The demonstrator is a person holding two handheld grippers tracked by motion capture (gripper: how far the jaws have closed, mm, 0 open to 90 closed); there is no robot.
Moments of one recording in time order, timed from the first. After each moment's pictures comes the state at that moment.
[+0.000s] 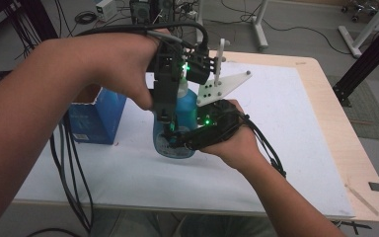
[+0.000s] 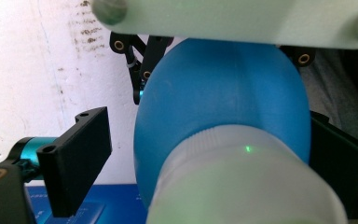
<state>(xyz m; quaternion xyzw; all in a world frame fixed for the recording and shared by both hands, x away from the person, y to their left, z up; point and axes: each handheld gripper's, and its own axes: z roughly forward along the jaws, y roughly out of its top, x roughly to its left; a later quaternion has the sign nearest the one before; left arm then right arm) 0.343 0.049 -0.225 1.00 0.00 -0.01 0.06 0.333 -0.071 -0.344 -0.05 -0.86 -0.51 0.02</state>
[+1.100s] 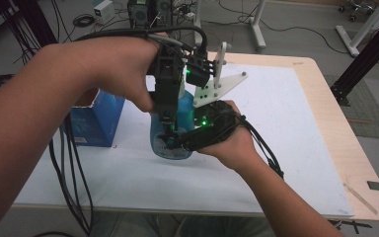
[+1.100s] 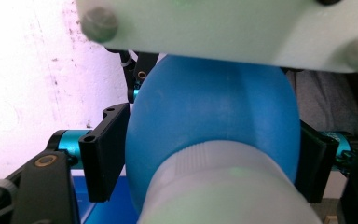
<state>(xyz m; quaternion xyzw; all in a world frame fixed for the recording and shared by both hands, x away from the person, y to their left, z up) 0.343 0.043 -0.225 1.00 0.02 -0.01 0.04 0.334 -0.071 -0.344 -0.05 -0.85 -0.52 0.02</state>
